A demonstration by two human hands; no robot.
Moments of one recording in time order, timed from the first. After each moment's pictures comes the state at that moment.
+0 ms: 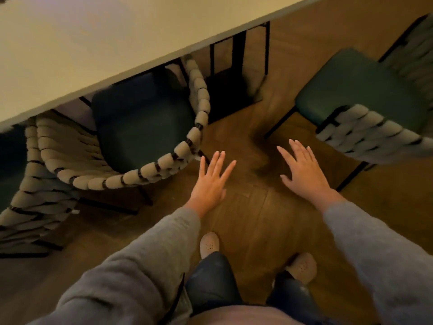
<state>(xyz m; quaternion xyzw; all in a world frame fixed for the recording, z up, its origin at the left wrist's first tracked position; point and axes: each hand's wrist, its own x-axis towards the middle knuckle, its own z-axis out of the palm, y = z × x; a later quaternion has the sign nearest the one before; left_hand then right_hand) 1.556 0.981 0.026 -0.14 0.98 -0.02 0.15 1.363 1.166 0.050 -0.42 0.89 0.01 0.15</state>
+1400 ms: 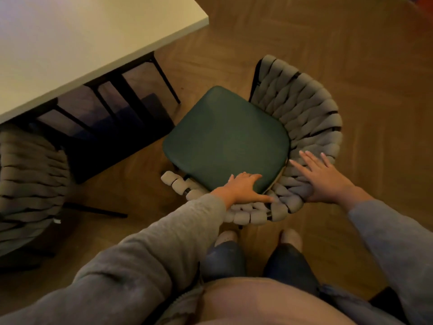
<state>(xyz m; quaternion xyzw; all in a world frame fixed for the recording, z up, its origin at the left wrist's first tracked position) 0.941 1.366 0.037 -0.10 0.89 0.32 0.31 0.796 1.575 0.054 -0.46 0.83 0.17 0.25</state>
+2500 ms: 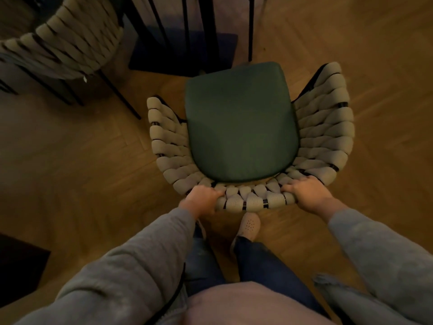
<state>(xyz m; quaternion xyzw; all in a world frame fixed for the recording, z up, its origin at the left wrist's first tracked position) 0.882 1.522 0.012 -0.38 0.84 0.21 0.33 0.586 1.571 0.001 -0.76 0.54 0.29 0.22</state>
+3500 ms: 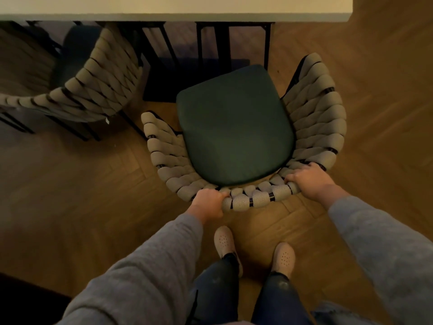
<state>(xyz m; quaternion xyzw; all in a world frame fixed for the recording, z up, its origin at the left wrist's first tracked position) 0.973 1.361 0.008 -0.42 0.84 0.22 0.26 0.682 1.387 0.001 -0.76 0.57 0.28 0.15</state>
